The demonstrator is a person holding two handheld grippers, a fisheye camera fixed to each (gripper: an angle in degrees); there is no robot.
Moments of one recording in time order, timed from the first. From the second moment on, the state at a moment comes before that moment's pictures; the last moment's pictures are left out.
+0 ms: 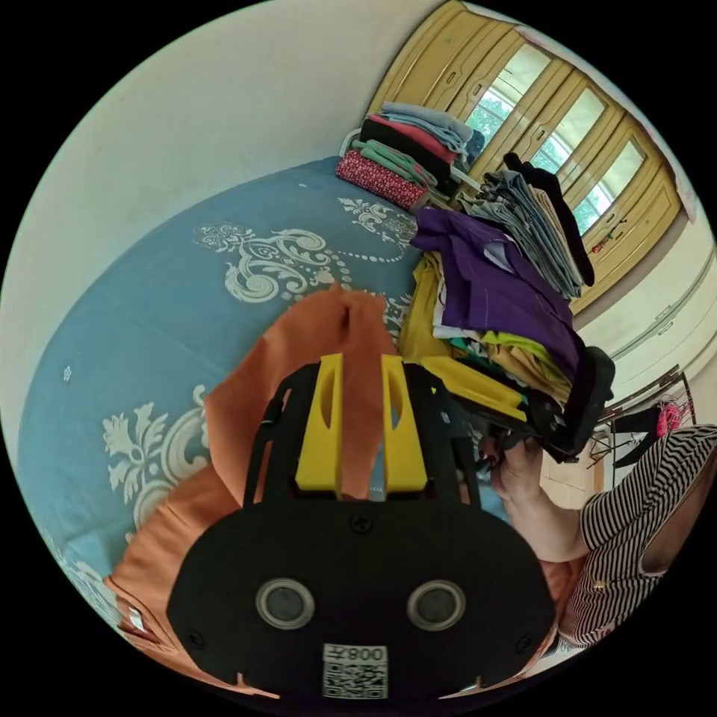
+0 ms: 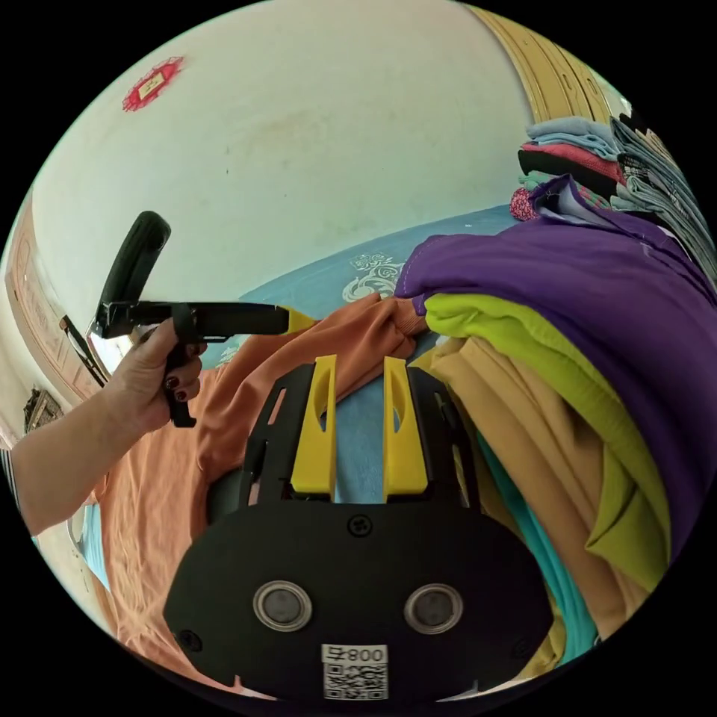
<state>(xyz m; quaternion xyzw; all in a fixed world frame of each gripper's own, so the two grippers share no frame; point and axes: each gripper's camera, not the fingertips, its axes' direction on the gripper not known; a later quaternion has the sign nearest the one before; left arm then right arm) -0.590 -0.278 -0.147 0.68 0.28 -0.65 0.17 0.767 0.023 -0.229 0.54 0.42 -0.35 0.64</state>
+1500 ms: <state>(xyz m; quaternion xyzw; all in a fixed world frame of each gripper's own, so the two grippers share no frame) -0.363 -0.189 -0.017 0.80 0.19 -0.56 -0.08 0.575 0.079 -0.342 0.27 0.18 -0.69 0.65</state>
